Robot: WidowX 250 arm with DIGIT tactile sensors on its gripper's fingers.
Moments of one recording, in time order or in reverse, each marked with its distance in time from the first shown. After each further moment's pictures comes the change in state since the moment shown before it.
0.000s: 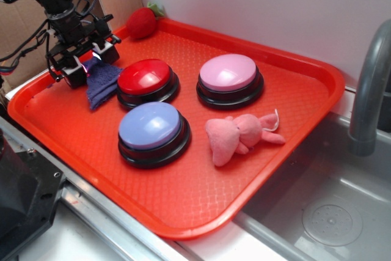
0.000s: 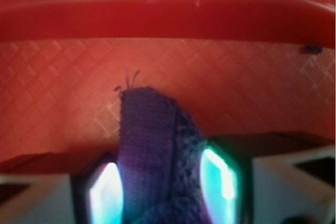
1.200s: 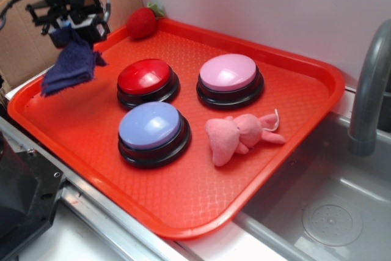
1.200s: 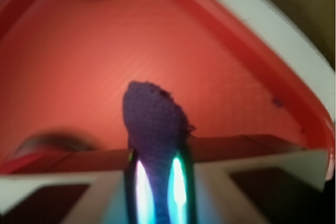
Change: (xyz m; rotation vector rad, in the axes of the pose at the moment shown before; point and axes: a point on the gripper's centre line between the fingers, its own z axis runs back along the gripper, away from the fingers) arm -0.049 -0.002 0.088 -0.027 0.093 -0.879
